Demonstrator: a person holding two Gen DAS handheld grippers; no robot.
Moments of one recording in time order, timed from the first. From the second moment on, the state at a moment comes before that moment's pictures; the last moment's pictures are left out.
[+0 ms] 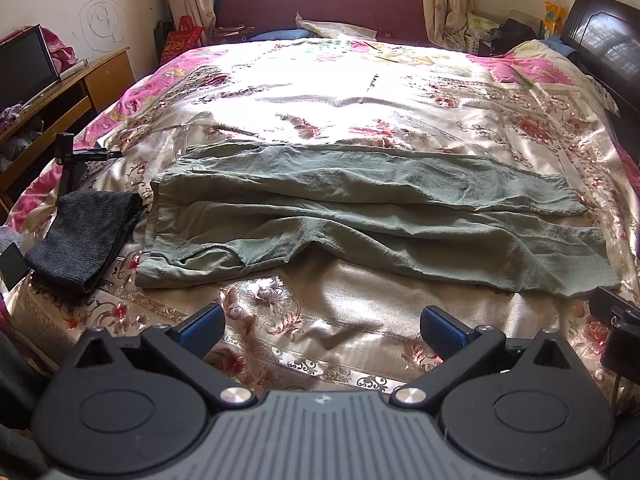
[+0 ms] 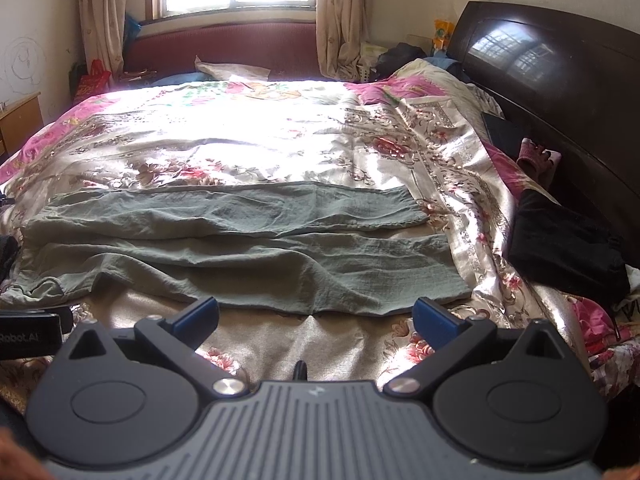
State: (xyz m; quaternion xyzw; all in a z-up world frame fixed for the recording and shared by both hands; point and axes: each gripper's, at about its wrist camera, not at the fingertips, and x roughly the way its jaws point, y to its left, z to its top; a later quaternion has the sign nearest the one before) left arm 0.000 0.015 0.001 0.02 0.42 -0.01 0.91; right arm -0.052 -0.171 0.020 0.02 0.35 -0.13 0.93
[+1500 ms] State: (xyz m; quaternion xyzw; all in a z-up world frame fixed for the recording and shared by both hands) left arm 0.017 0.021 -0.006 0.03 0.43 0.00 0.90; right arm -0.035 -0.168 0.013 -0.02 0.33 -0.13 0.93
